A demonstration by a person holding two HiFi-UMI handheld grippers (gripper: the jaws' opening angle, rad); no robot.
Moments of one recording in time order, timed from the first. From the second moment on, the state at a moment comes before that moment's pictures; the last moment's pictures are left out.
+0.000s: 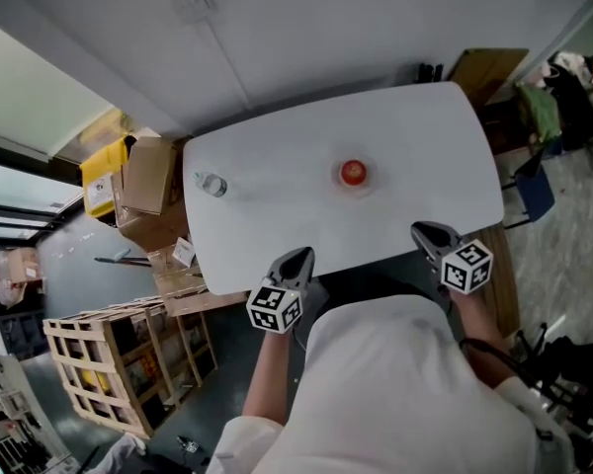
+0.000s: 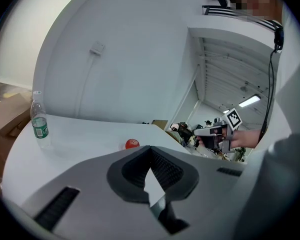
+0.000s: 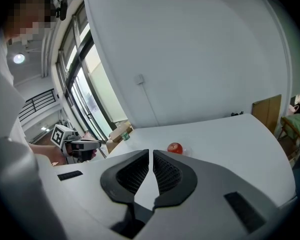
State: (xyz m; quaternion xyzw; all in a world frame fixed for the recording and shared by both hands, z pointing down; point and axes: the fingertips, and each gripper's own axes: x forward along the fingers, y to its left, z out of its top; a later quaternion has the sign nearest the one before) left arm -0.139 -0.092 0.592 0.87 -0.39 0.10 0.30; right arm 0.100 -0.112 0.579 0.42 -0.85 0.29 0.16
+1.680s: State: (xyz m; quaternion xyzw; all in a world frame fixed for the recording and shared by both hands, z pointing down) left arm -0.122 -0.166 0.627 0.79 -0.47 0.10 0.38; right arm 0.051 -0.258 0.682 0.31 -0.85 0.34 0.26
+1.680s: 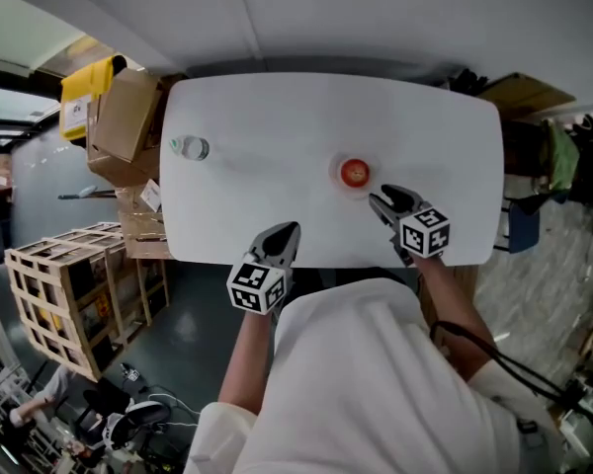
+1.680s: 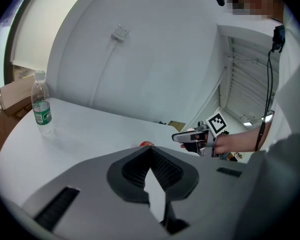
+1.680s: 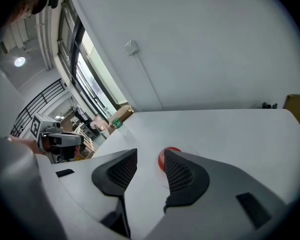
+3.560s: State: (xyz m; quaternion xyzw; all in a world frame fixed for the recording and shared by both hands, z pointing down) left arm -0.136 -0.130 0.655 0.73 -0.52 0.11 0.43; right arm 0.007 -0.291 0.808 0.22 -0.84 0.22 0.45
